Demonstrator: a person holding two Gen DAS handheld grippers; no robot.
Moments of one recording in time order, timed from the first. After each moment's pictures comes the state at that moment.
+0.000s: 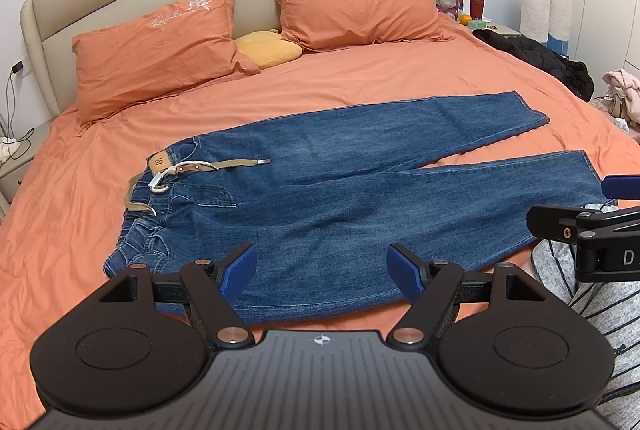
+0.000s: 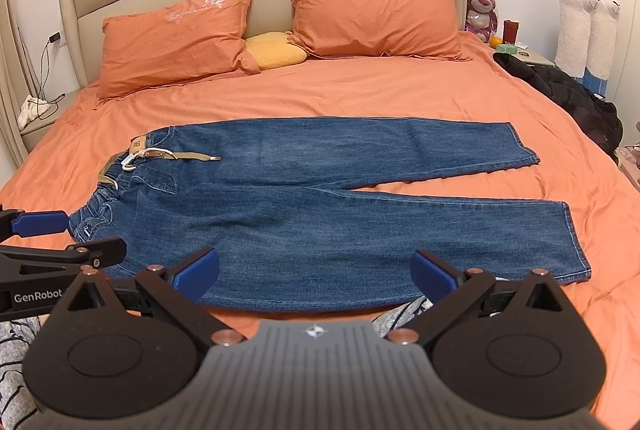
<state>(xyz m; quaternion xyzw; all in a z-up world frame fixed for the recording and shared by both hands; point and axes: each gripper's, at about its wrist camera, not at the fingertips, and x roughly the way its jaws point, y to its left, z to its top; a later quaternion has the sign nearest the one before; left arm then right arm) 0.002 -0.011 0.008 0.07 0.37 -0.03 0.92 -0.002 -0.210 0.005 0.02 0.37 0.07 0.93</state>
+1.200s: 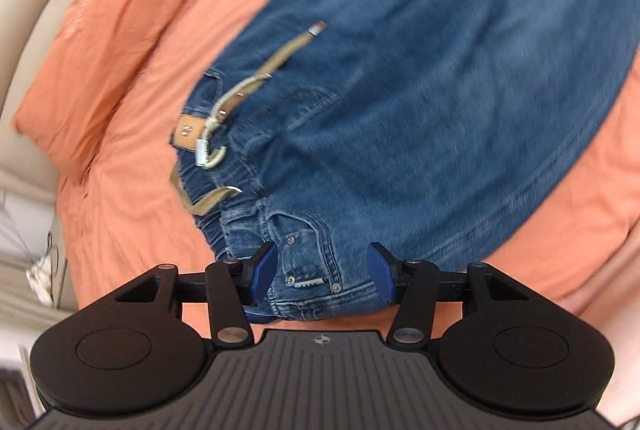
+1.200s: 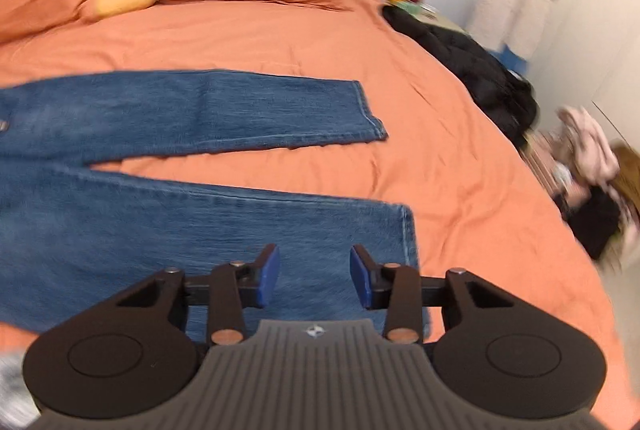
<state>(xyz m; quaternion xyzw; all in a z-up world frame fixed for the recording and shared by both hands) 0.124 0.130 -0.104 0.39 0.50 -0.10 0.77 0.143 -0.461 -0.087 -0.07 0.43 -0.05 0.90</state>
